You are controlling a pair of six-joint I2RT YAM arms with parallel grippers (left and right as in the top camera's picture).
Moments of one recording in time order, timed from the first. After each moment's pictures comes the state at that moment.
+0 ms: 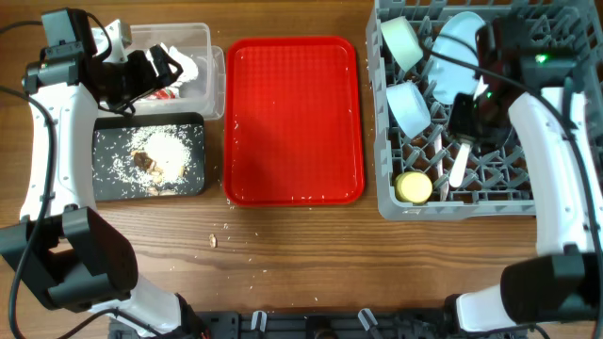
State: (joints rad) left arm 0.23 1.79 1.60 -0.90 0.42 -0.20; right arm 0.00 1.66 1.56 -1.38 0.11 0.32
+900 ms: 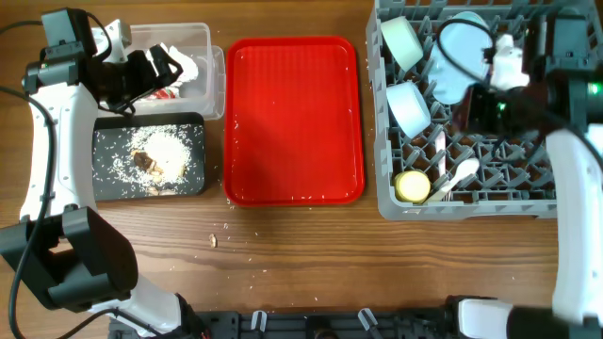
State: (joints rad) left arm 0.23 1.79 1.60 -0.90 0.42 -0.20; right arm -0.03 1.47 1.67 -1.38 -0.21 0.09
